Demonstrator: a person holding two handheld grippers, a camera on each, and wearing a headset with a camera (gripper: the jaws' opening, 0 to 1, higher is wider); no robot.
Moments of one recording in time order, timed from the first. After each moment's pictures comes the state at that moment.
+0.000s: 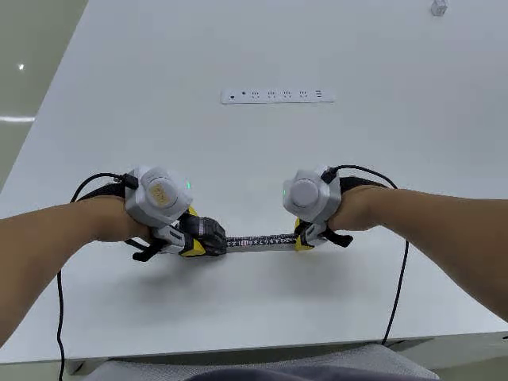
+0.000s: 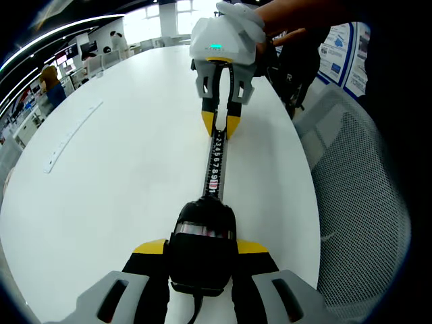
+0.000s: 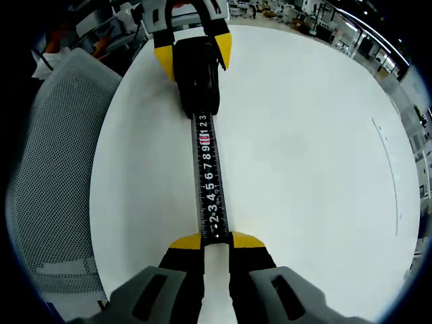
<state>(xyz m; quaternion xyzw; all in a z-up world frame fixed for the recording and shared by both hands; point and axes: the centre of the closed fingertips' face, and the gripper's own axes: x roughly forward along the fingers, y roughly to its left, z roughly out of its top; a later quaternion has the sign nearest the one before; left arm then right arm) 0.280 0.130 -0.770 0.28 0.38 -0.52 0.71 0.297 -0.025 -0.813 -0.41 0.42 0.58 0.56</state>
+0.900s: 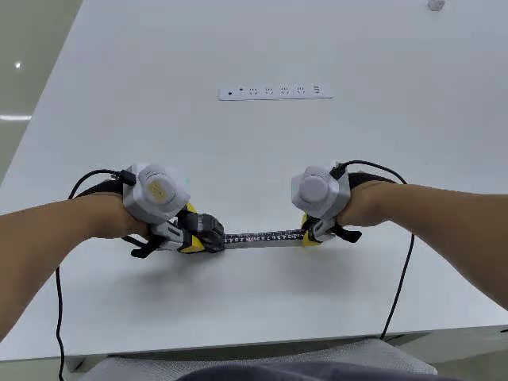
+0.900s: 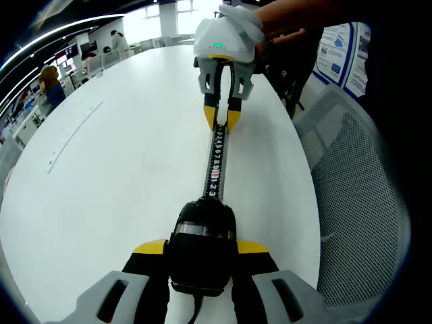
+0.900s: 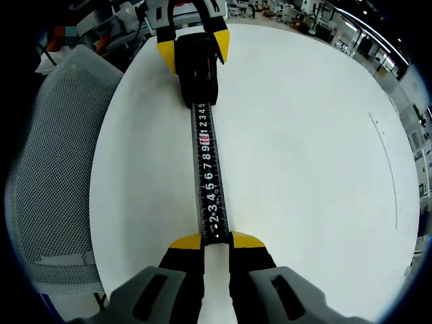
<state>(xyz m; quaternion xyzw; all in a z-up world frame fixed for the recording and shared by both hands) 0.281 0.130 -0.770 0.28 0.38 -0.52 0.71 0.298 -0.042 -0.813 -0.41 0.42 0.58 0.56</state>
